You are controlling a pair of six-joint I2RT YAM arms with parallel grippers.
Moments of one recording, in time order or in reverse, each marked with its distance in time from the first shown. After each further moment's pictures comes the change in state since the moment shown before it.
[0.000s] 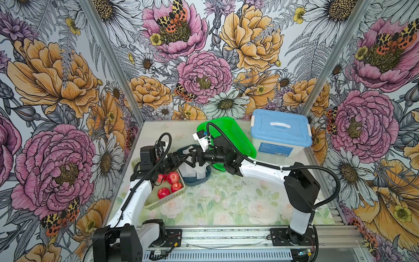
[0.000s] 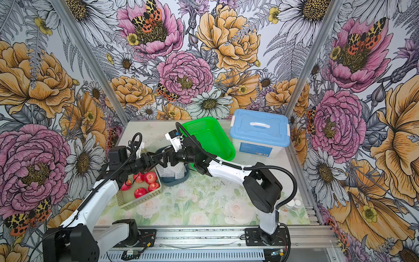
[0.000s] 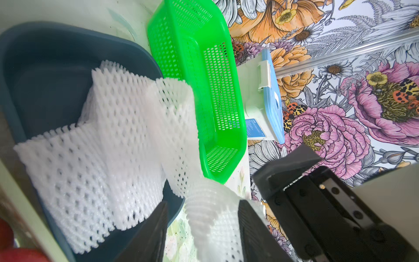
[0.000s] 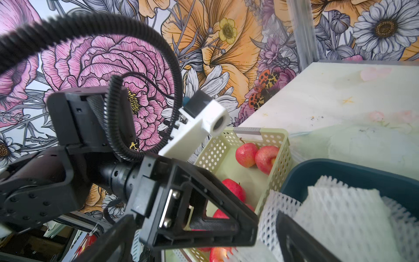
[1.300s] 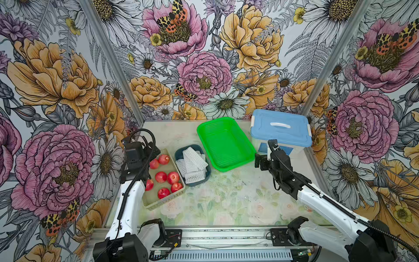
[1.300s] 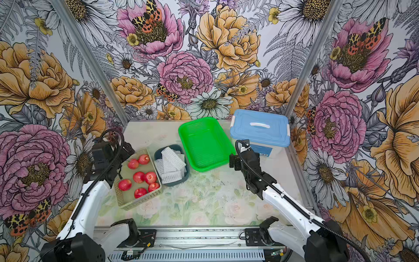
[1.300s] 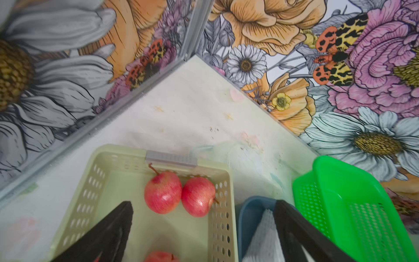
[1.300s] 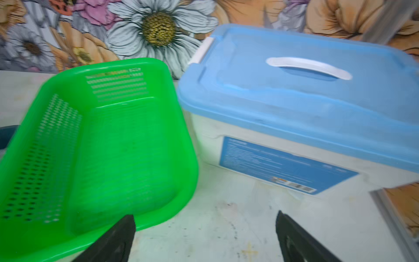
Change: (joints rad) left arm 0.113 -0.059 0.087 0.012 -0.963 0.219; right arm -0.418 -0.823 -0.715 -0.465 0.887 -0.357
